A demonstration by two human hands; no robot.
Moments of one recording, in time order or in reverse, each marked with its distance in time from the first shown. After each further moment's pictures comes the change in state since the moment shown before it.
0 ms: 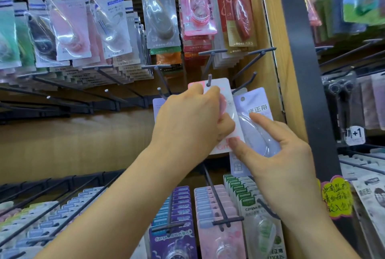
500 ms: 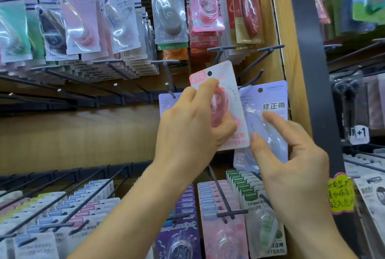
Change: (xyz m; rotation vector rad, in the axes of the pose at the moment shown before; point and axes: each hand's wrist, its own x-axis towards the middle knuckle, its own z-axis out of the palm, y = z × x) left_hand -0.028 0.001 -0.002 -0.351 0.126 -0.183; right_hand -0.014 -0.001 0.000 -0.010 0.117 -0.079
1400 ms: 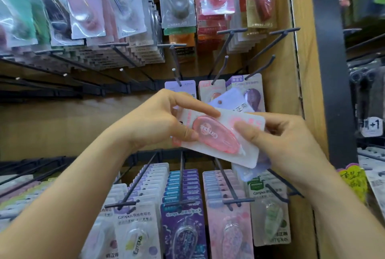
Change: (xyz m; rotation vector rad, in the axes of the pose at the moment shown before) left_hand 0.015 -0.067 -0.030 -0.686 -0.705 -0.239; right_hand 0.030 0.010 0.000 0.303 -0.569 0.260
